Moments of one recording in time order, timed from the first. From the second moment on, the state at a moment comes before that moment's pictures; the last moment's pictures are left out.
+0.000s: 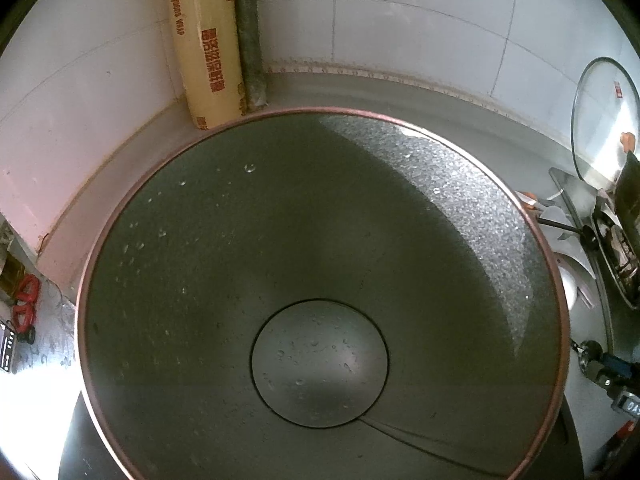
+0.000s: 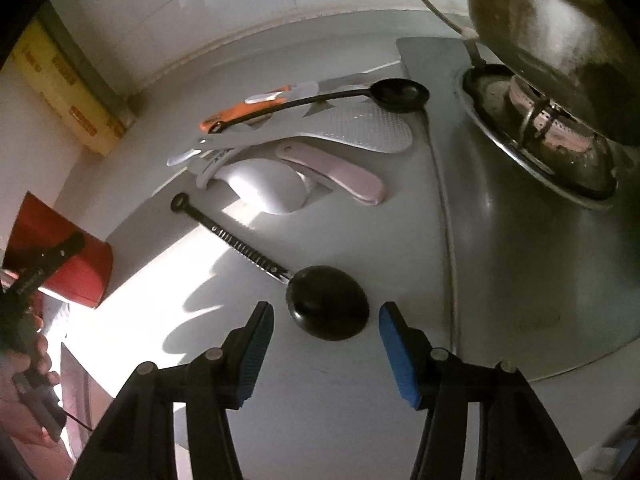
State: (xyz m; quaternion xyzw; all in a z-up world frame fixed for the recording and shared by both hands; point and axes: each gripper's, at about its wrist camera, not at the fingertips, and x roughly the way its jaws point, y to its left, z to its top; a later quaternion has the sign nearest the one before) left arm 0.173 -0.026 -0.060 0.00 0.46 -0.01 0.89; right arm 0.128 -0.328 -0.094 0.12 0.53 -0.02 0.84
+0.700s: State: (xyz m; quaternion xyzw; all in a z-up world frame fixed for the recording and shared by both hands) left arm 0.174 -0.023 -0.061 0.00 0.46 -0.01 0.89; right arm 0.154 -0.293 -0.089 0.01 0.48 0.00 0.88
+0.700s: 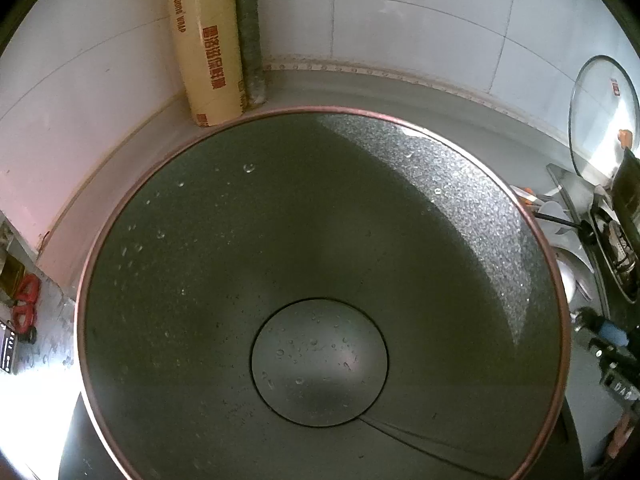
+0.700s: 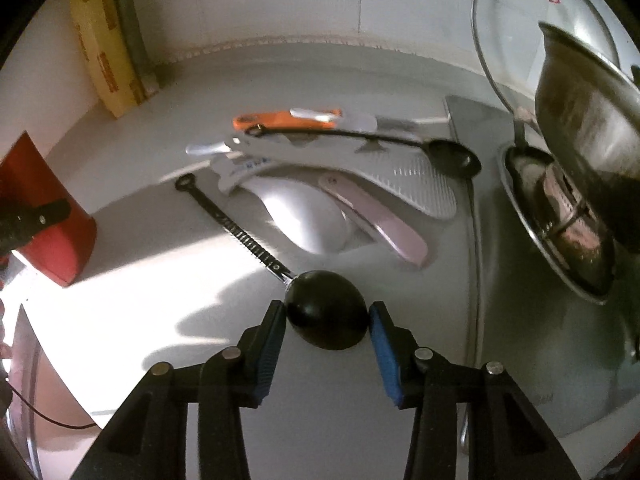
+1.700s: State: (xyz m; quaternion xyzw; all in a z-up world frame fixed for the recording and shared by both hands) left arm 0.178 -0.024 -0.061 0.00 0.46 -0.01 0.89; right arm 0.158 -0.292 -0.081 0.02 0.49 0.06 0.87
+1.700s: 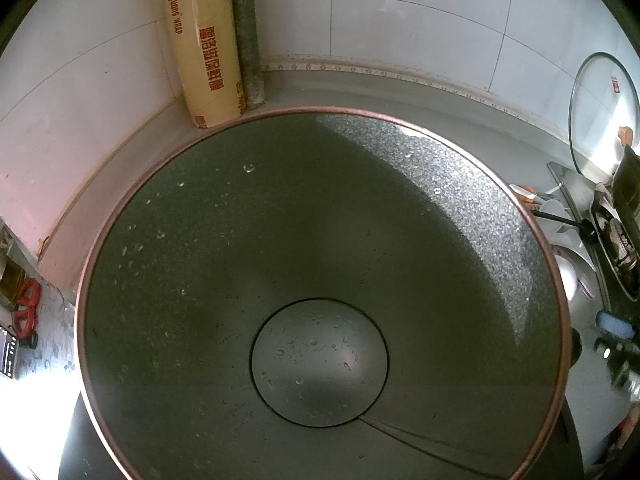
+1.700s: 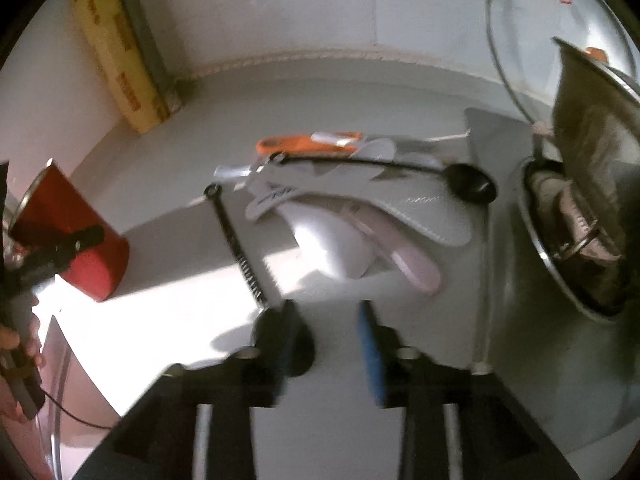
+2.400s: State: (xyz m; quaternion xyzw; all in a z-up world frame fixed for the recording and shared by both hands) left arm 0.179 -0.024 -0.060 0.00 0.46 -0.01 0.89; right arm 0.137 -0.254 -0.106 -0.07 0.46 0.11 0.88
